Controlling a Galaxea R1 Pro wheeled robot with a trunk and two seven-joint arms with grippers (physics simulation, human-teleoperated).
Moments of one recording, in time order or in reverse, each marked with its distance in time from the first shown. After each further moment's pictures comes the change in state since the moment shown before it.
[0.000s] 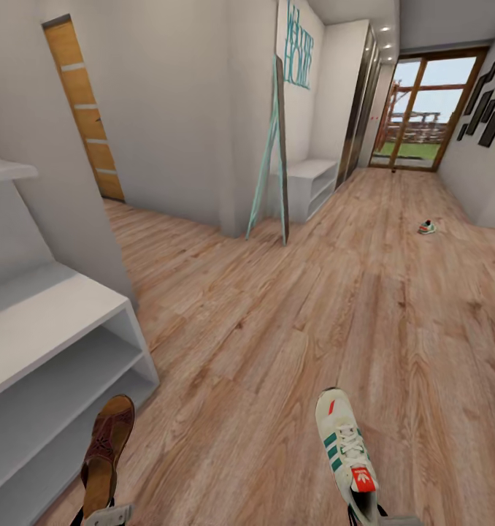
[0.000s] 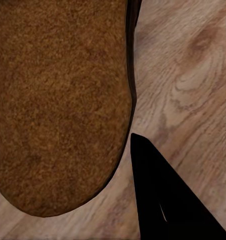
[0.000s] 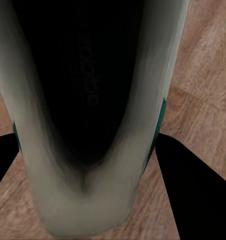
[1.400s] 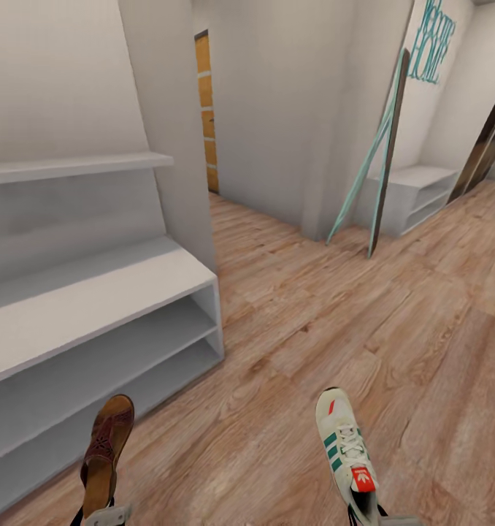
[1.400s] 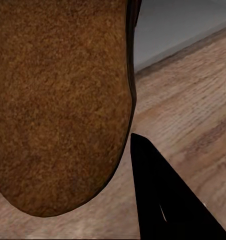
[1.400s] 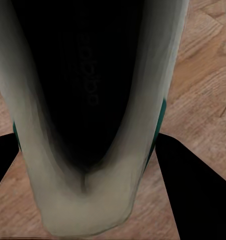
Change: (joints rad) left arm 0.000 0.000 0.000 0.000 0.000 -0.007 0.002; right arm 0.000 0.000 0.000 0.000 0.000 0.000 0.000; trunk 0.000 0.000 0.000
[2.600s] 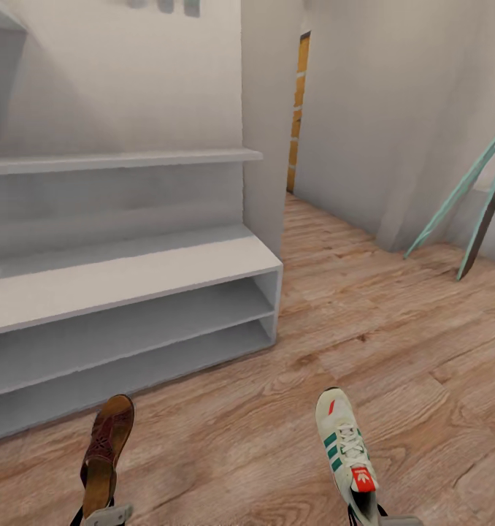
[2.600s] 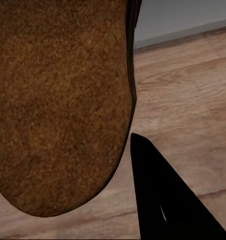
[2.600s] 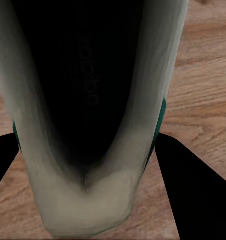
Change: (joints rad) left arm 0.000 0.000 0.000 0.000 0.000 -0.001 0.001; right arm 0.000 0.000 0.000 0.000 0.000 0.000 0.000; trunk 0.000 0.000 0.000
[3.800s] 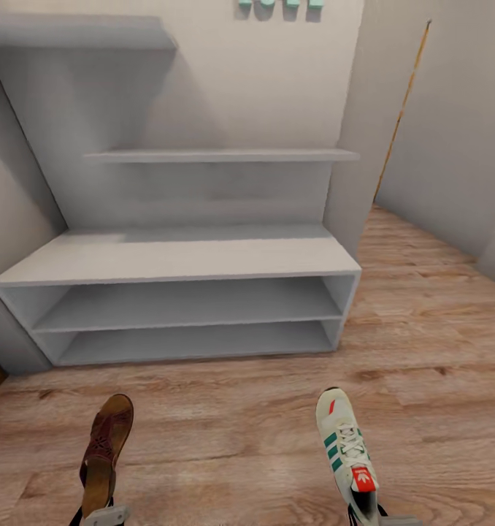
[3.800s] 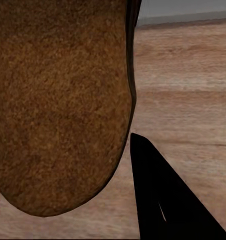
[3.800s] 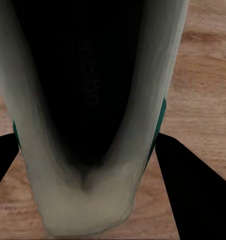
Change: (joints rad) left arm 0.000 0.002 0.002 0.000 0.001 -0.003 -0.002; right arm 0.000 0.000 -0.001 0.000 0.000 0.000 0.000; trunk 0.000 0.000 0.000
